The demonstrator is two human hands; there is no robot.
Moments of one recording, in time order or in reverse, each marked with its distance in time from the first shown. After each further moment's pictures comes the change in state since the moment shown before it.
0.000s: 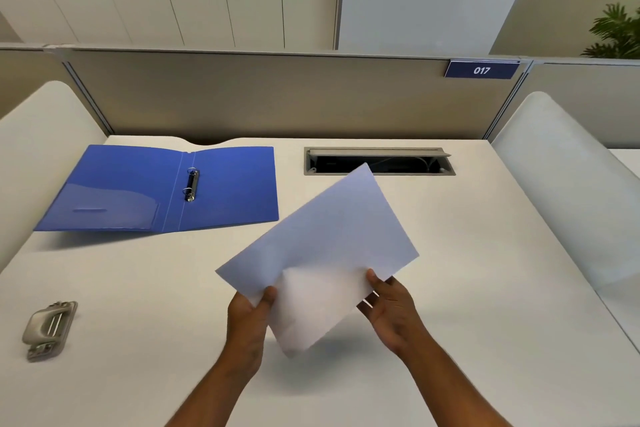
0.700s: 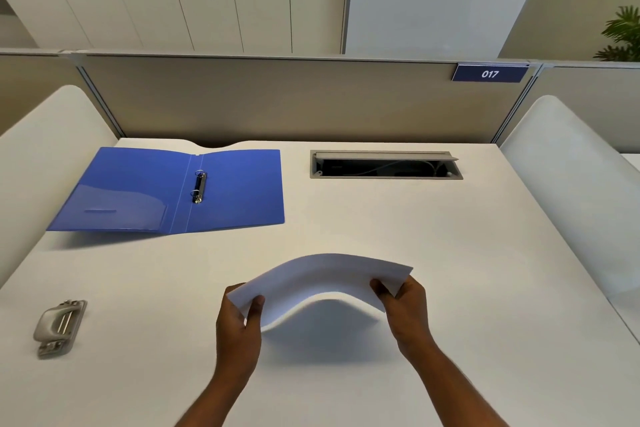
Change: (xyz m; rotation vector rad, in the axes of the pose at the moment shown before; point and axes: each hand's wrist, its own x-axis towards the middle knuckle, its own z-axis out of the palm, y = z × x) left_hand -0.009 0.000 -0.020 0.410 0.161 0.257; right_hand 0.002 -0.002 -0.012 -0.682 0.130 -0.438
